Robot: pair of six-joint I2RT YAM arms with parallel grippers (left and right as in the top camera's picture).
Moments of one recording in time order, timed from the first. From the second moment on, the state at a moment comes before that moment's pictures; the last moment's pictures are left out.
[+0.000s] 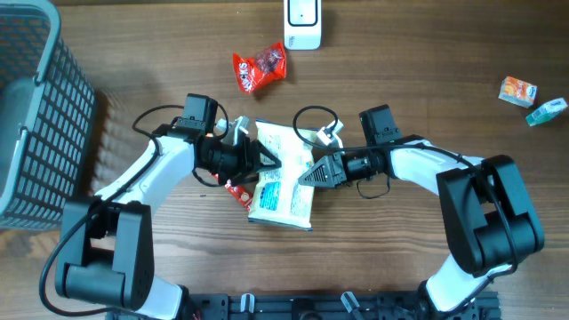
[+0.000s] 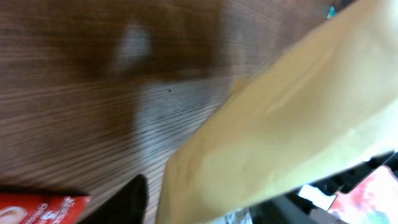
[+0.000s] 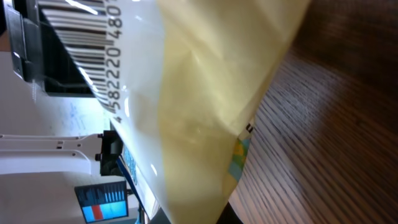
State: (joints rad) left arm -0.20 1.69 0.94 -0.62 0.86 -0.44; right arm 0.29 1.85 0.84 -0.25 -1.25 0.19
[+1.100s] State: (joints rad) left arm -0.12 1.69 0.94 -0.56 1.18 -0.44; right arm 0.29 1.85 0.85 0.08 -1.26 0.56
